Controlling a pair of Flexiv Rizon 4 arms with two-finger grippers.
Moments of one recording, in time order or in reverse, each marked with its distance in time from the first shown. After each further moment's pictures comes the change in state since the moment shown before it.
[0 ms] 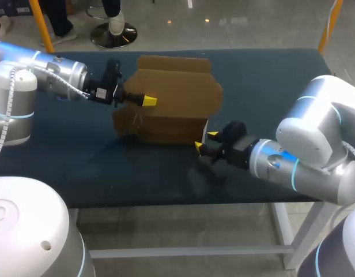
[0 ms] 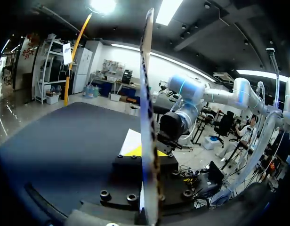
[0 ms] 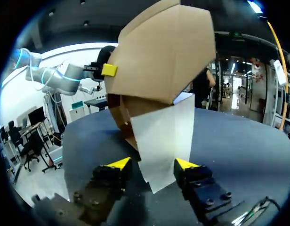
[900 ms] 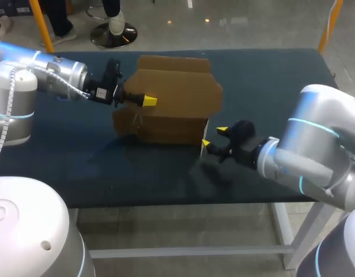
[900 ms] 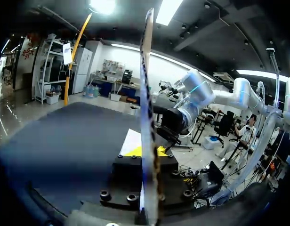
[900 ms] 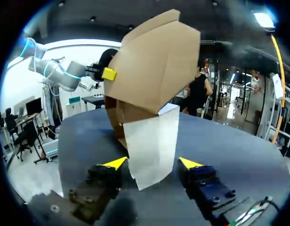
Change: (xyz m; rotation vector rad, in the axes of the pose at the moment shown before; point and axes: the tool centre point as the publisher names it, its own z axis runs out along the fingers) left arm 0.000 0.000 0.000 0.000 0.000 0.000; right arm -0.018 0.009 -0.019 -0.032 -0.051 -0.092
